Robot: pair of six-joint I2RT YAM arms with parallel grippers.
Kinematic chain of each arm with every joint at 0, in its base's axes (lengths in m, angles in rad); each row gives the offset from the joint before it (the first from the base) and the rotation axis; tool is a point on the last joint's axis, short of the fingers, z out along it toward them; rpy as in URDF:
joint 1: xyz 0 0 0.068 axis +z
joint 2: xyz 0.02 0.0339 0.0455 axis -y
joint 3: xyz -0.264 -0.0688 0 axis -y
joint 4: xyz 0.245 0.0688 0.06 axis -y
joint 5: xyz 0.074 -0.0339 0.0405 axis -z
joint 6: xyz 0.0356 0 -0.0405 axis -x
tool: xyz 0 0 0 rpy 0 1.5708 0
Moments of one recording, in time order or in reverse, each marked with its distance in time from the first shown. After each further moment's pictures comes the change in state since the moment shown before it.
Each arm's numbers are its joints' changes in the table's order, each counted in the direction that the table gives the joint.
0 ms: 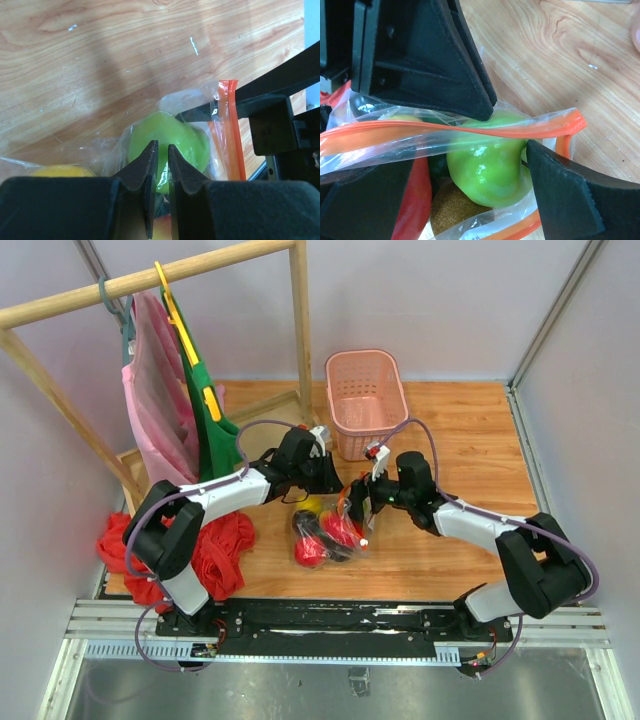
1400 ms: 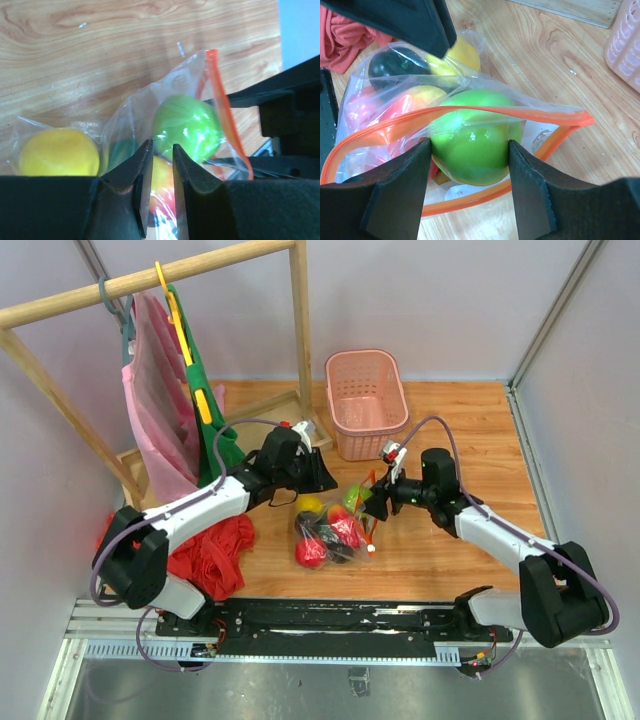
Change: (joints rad) left arm 0.001 0.180 -0.053 -0.078 -0.061 0.049; right arm -0.128 0.154 -0.020 -0.164 -0.176 0.240
